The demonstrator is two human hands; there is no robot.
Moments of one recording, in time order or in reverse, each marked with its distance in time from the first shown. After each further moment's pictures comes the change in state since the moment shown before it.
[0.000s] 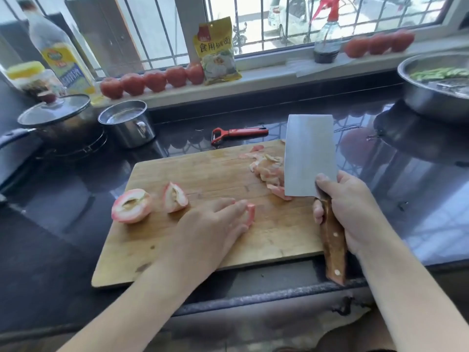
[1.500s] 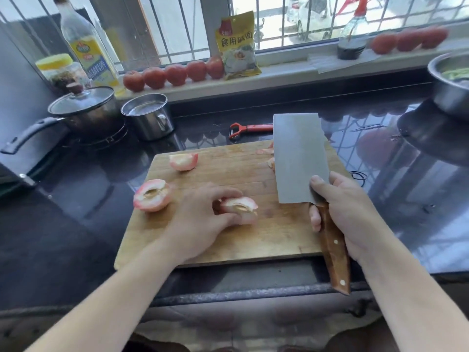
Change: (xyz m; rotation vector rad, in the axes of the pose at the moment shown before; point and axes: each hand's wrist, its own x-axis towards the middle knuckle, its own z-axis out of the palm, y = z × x) left_hand 0.003 -0.032 -0.023 -0.452 -0.103 -0.331; right_hand -0.018 -0.002 0.030 -0.084 -0.173 0.027
